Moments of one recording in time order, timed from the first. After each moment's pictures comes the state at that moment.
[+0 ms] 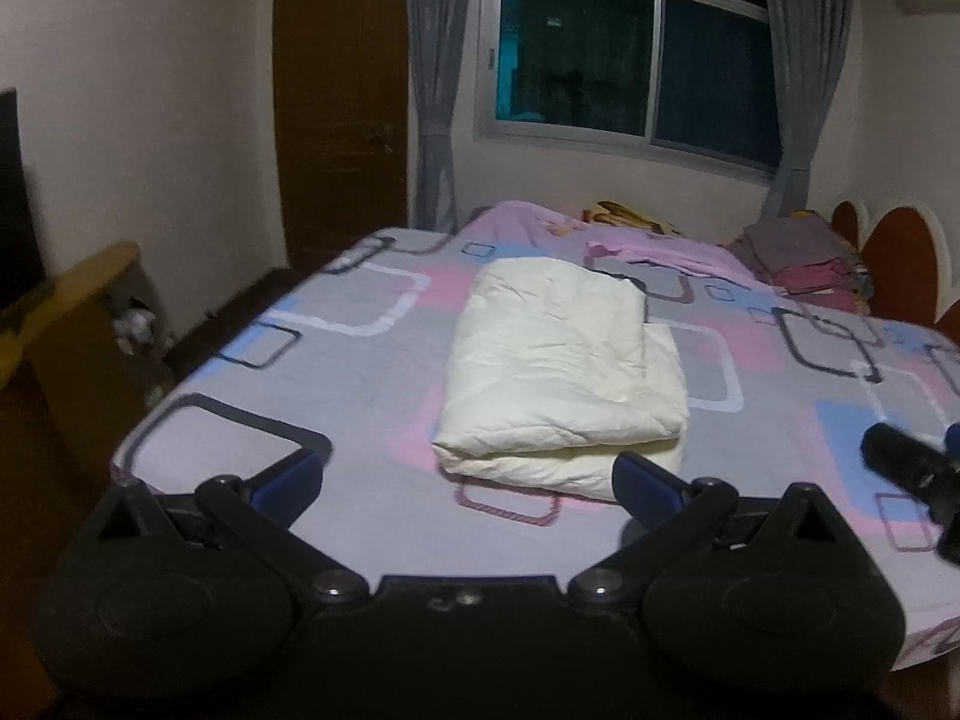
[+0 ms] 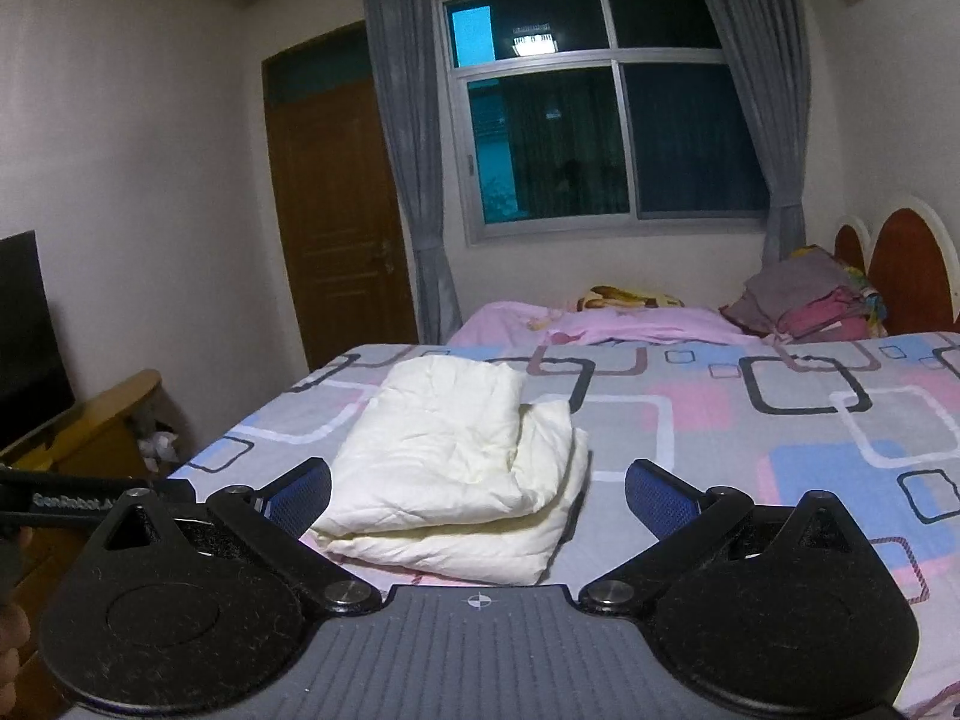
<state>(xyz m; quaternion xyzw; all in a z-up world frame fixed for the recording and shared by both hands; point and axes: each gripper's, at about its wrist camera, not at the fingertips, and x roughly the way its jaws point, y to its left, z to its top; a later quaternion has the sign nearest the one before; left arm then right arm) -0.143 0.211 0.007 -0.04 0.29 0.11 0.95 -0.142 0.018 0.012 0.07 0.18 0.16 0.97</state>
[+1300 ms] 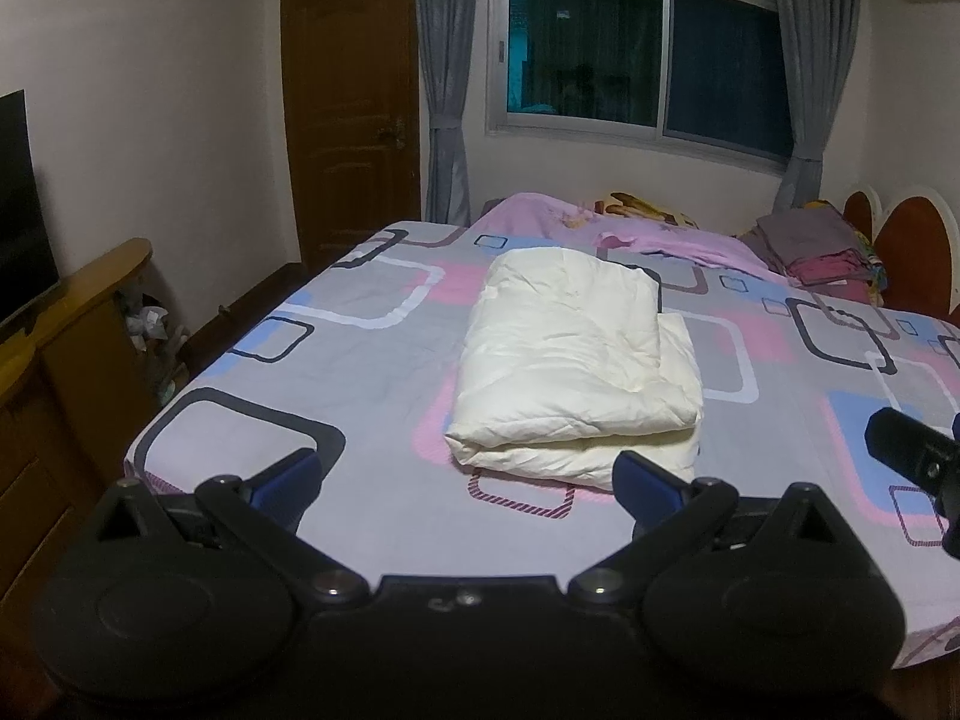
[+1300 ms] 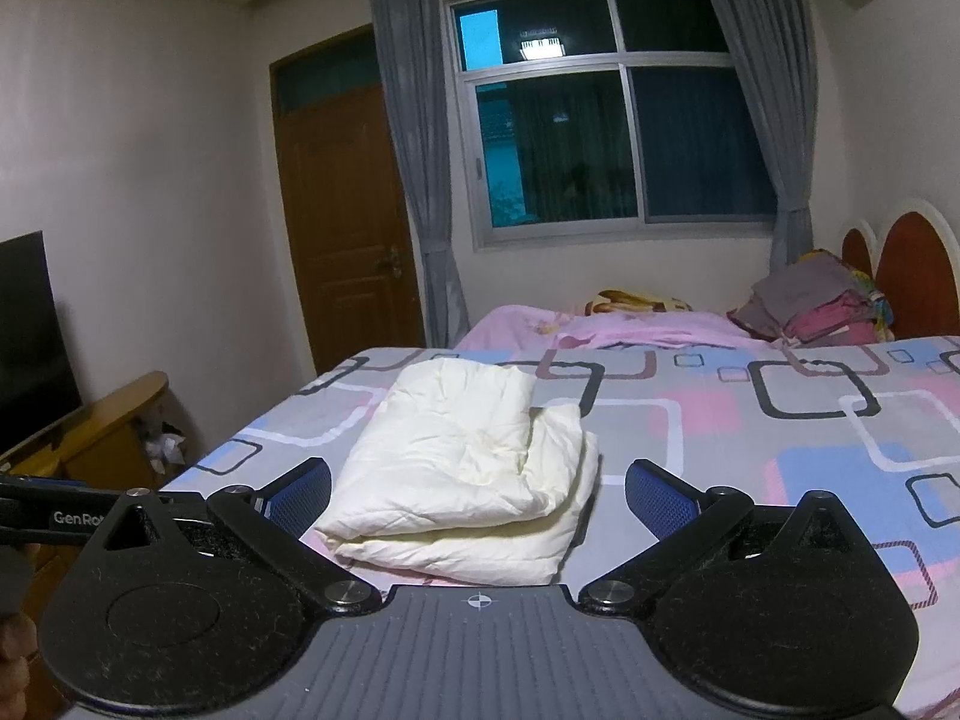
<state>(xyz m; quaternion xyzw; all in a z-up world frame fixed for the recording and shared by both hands) -0.143 0.214 0.005 -0.04 0.30 0.12 0.95 -0.140 0.018 0.009 0.07 0.18 0.17 0.97</state>
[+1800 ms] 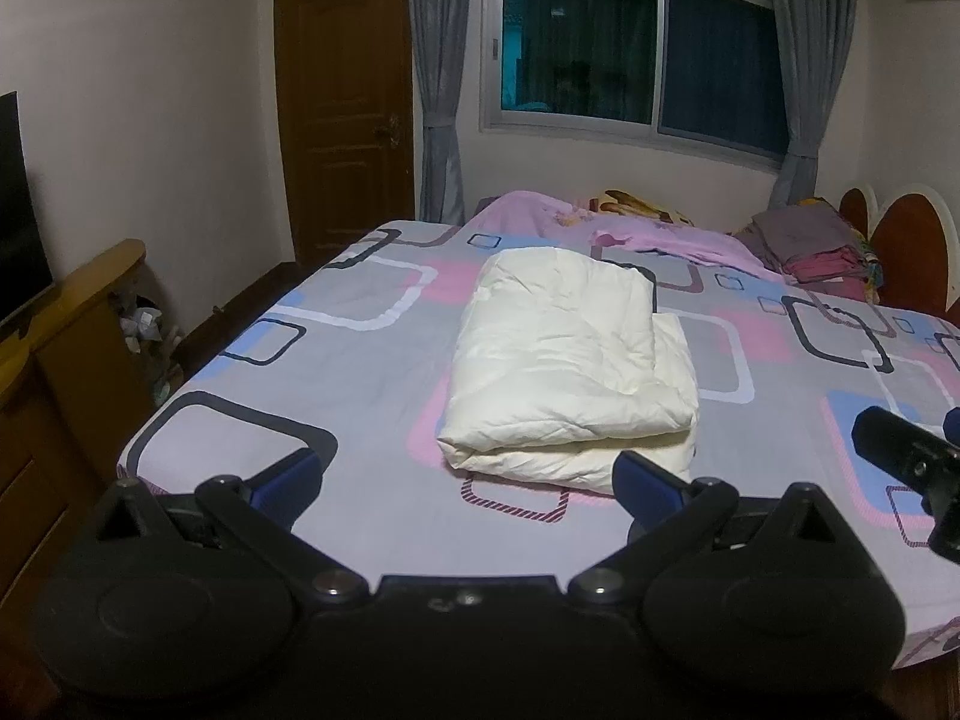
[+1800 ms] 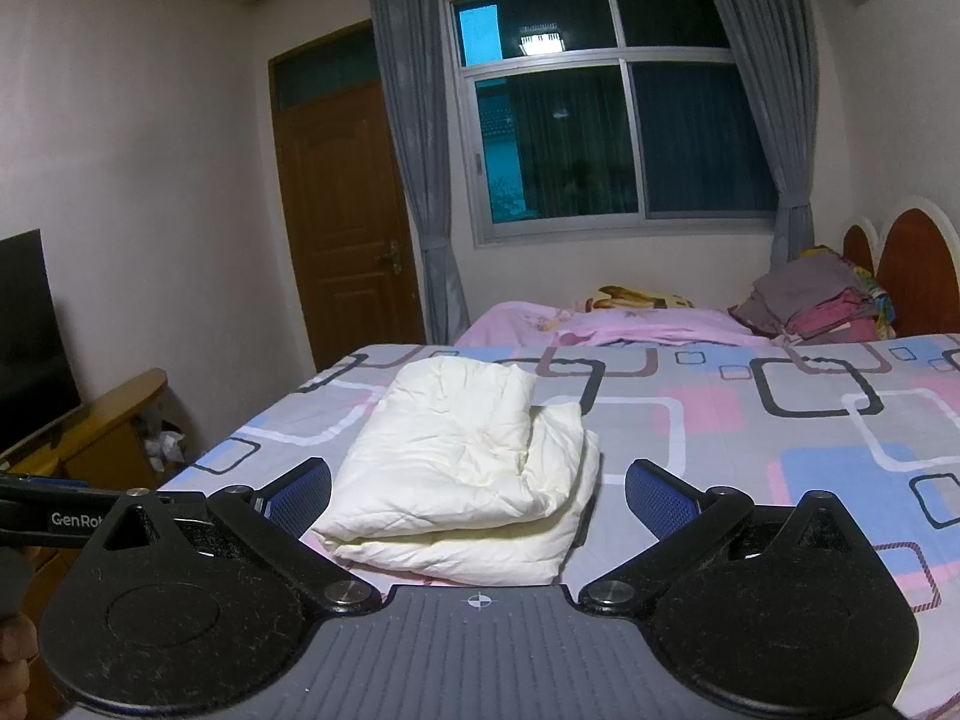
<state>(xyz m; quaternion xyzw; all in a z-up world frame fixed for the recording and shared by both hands) -0.137 0.213 0.005 -0.04 0.30 0.12 0.95 -0.135 0.018 0.008 0.07 0.19 0.17 0.97</state>
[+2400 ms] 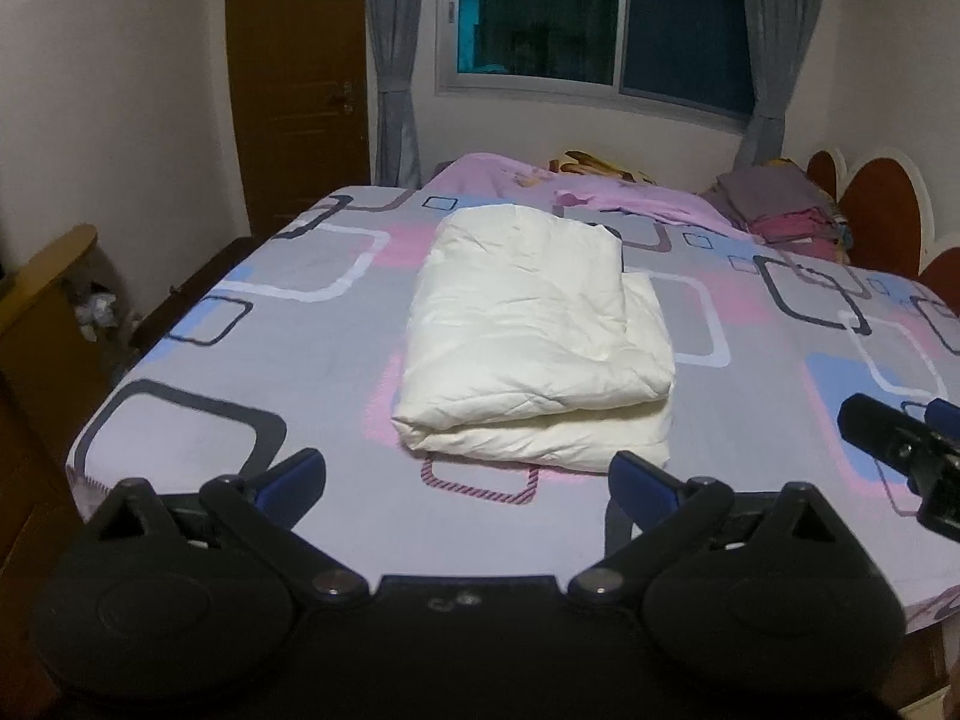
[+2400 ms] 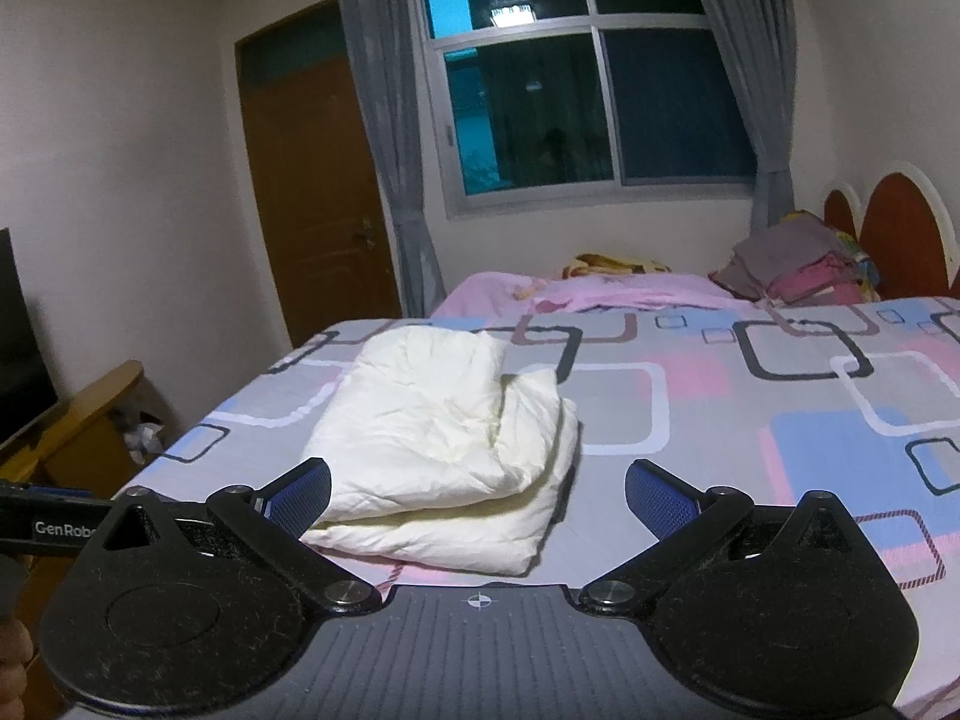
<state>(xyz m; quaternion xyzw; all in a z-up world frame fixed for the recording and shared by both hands) -0.098 0.213 -0.020 -0.03 0.33 0.07 0.94 -0.101 0.012 -0.017 0.08 0.22 0.14 0.96</state>
